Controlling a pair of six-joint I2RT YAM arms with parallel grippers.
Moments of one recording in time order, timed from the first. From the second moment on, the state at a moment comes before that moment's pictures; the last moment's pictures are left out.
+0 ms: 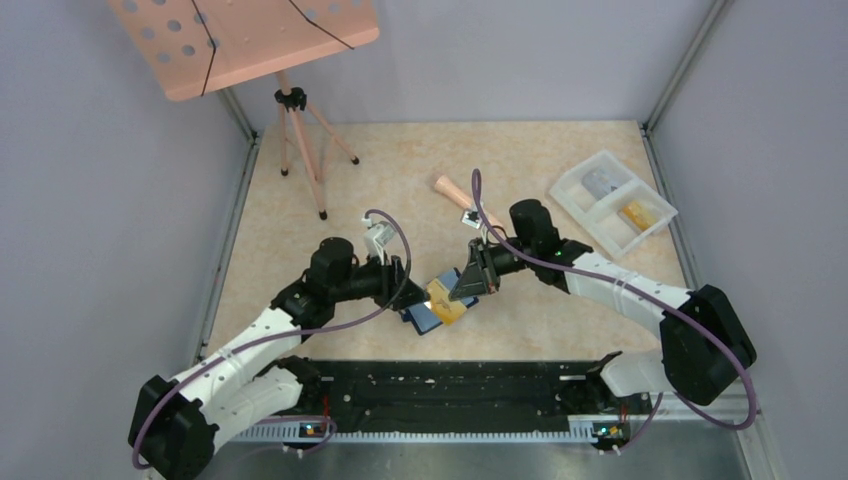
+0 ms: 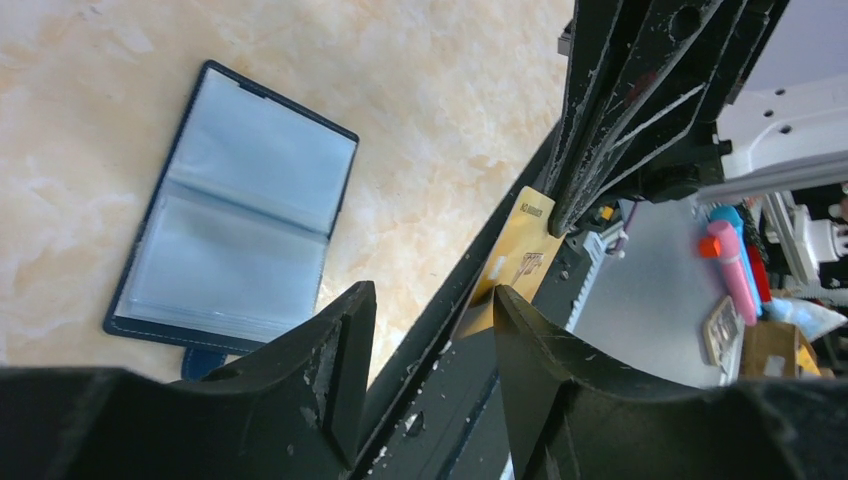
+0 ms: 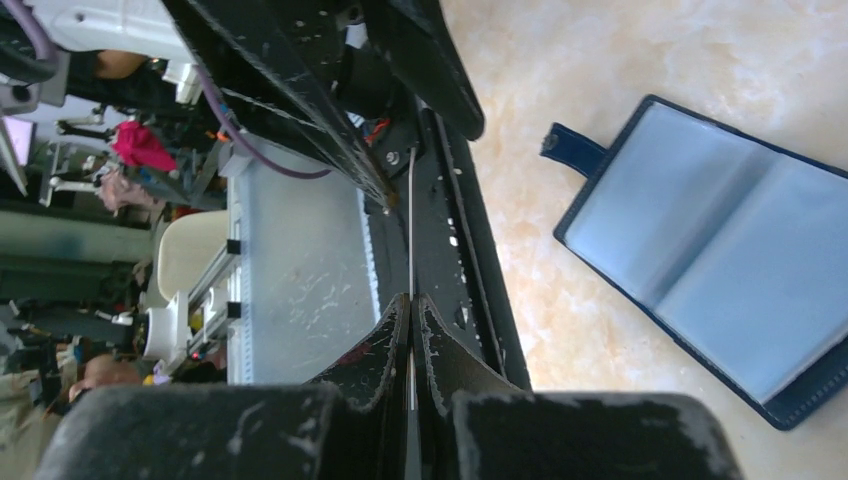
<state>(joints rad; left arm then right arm) -0.58 0.89 0.52 -0.06 0.56 -0.53 0.61 1.33 0.78 -0.03 -1.01 0.39</state>
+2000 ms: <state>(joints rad) -0.58 0.66 0.31 0.34 0.21 -1.10 0.61 1.47 0.39 1.28 -0.68 1.27</state>
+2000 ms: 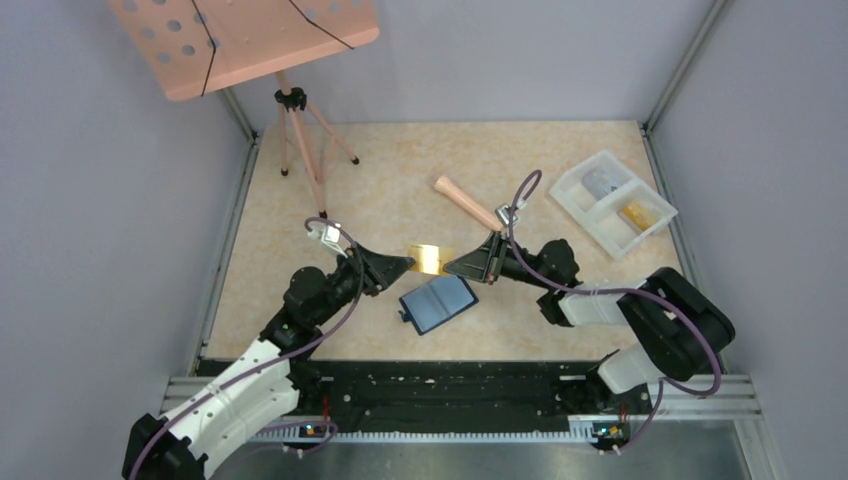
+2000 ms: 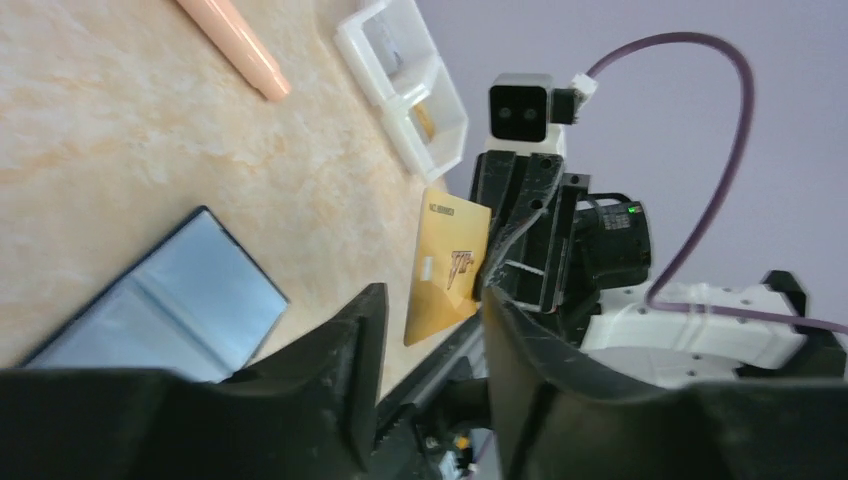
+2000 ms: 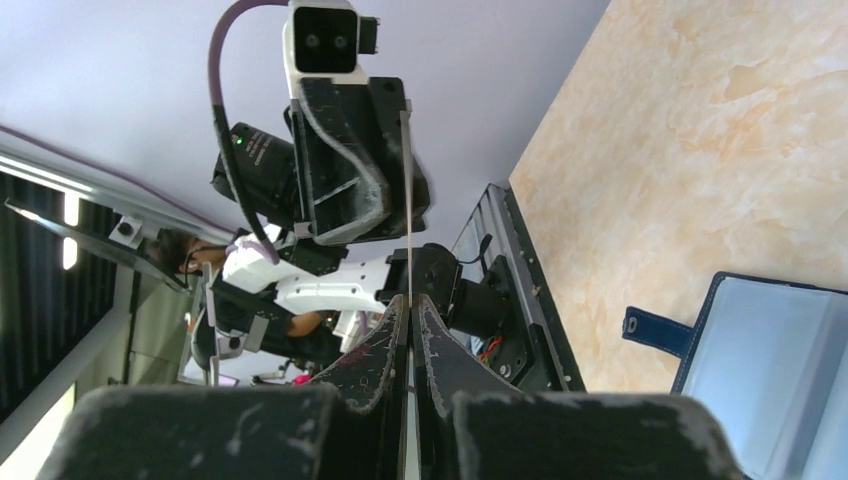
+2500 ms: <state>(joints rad) -0.58 0.53 0.36 0.00 0.11 -0.93 0.40 1.22 0.59 0.56 -0.60 0.97</state>
